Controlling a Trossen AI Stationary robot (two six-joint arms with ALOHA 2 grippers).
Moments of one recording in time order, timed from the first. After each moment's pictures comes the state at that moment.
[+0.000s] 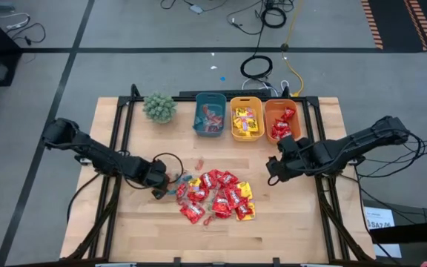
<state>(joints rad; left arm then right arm) -0.34 1.40 0.57 -0.71 -0.06 -1.09 0.33 1.17 0.96 -1.12 0.59 1.26</state>
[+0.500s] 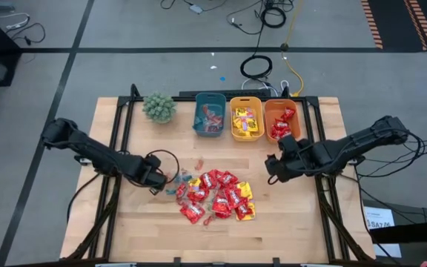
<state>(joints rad) -0.35 1.35 0.74 -1.07 -0.11 -1.21 0.34 1.17 0.96 -1.10 0.63 1.36</state>
